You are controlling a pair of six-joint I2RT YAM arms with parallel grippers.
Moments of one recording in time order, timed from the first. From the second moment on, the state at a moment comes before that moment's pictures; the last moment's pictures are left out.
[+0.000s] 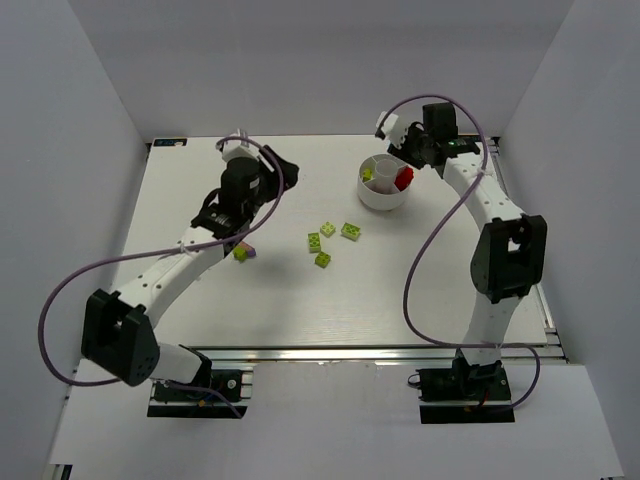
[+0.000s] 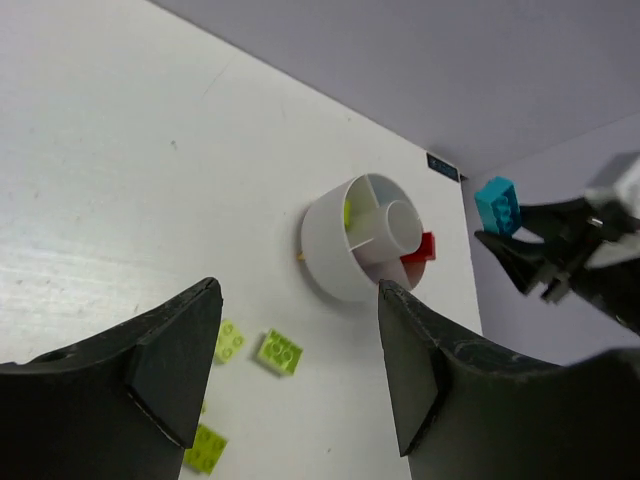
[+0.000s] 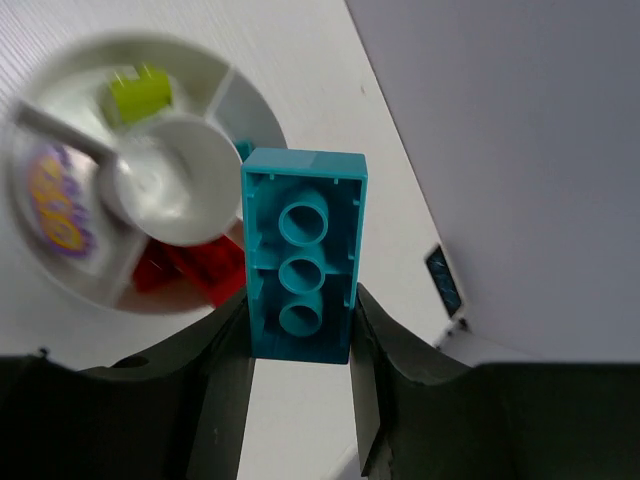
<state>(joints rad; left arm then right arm) -0.49 1.43 1.17 0.01 -0.23 -0.77 0.22 1.88 1.73 -0.46 -0.23 -0.90</state>
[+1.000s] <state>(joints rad) -0.50 1.12 0.79 -0.03 -0.27 -0.81 0.22 2.23 2.06 -0.65 -0.03 -1.48</state>
